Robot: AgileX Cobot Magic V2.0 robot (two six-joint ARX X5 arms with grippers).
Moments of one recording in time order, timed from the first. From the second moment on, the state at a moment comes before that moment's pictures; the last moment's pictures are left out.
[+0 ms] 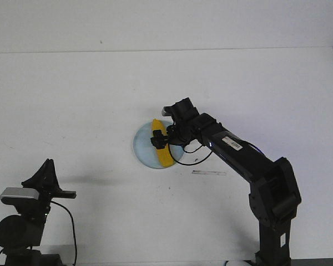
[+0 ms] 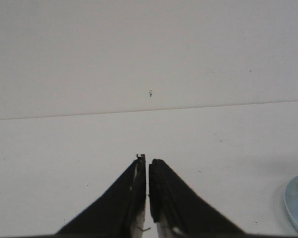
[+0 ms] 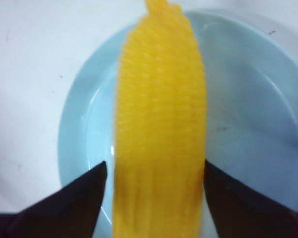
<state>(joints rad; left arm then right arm) 0.00 0.26 0.33 0.11 0.05 0.04 0.52 1.98 1.56 -0.63 -0.41 0.37</state>
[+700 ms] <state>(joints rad) 0.00 0.26 0.33 0.11 0.05 0.04 0.51 1.73 1.53 -0.55 -0.13 0.14</state>
